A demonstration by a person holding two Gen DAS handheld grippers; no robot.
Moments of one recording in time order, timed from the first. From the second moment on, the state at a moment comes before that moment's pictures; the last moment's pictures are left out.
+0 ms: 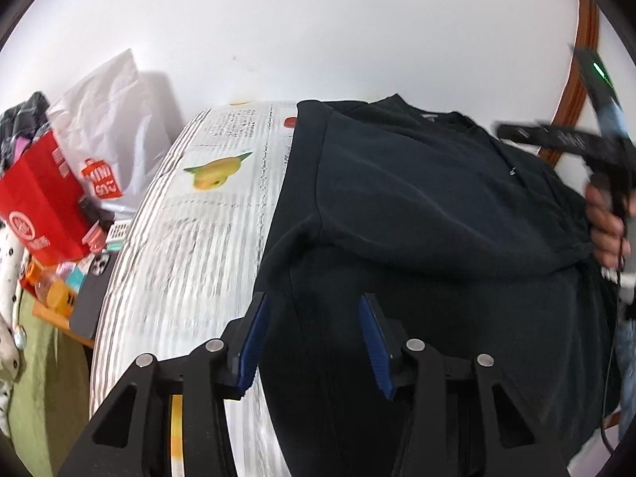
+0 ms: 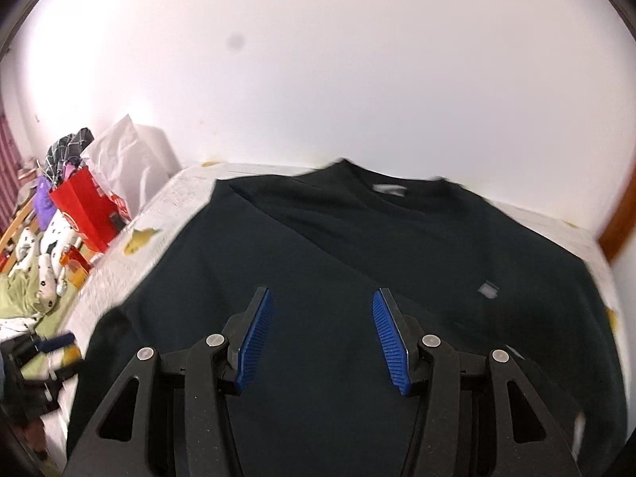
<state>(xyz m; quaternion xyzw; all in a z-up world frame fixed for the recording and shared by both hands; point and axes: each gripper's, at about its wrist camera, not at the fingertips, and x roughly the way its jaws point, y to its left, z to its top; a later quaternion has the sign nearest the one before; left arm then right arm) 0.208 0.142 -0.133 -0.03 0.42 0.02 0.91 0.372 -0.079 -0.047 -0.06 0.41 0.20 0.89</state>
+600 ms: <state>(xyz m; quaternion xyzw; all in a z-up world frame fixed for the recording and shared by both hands) 0.267 0.137 -0.163 0.01 0.41 -0.01 0.91 0.522 0.078 -0.140 -0.03 0.49 0.30 0.82</state>
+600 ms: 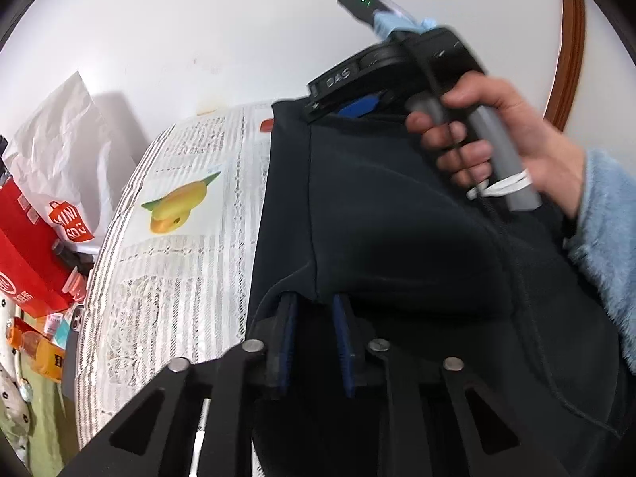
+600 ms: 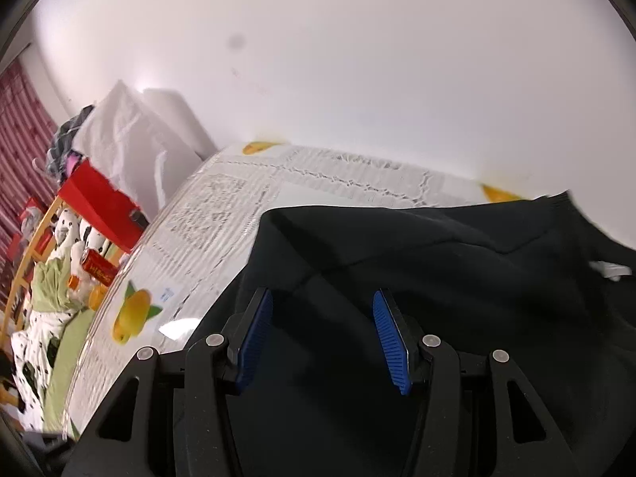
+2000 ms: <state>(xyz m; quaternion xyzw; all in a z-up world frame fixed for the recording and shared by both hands) 0.275 0.193 -0.164 -0.10 0.37 0.01 0.92 0.531 0.118 -0.133 -0.03 0.46 0.36 0.81</state>
